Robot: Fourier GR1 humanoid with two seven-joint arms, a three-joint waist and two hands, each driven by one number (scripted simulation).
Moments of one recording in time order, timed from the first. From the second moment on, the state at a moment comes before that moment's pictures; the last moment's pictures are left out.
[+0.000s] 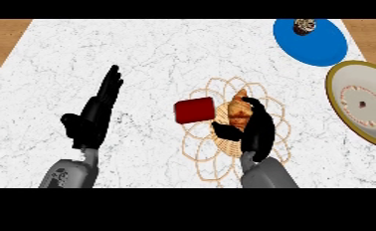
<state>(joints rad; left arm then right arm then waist) -0.15 0.18 -0.19 -1.50 0.08 0.20 0.02 -0.23 -0.03 0.43 -1.31 0.86 -0.74 1.02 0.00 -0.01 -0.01</state>
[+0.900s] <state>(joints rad) -0.14 0.16 -0.18 -1.53 0.06 0.19 0.06 -0.14 -0.17 0.82 -1.62 0.54 -0.49 0.52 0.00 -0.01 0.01</state>
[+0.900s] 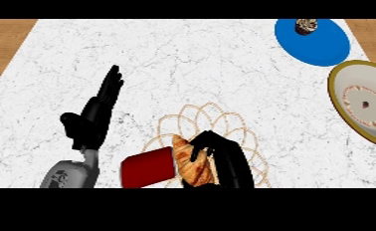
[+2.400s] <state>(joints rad) -0.10 0.17 -0.15 -1.57 0.06 0.19 0.07 0.26 -1.04 -0.21 -2.26 -0.38 -0.11 -0.03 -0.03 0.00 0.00</state>
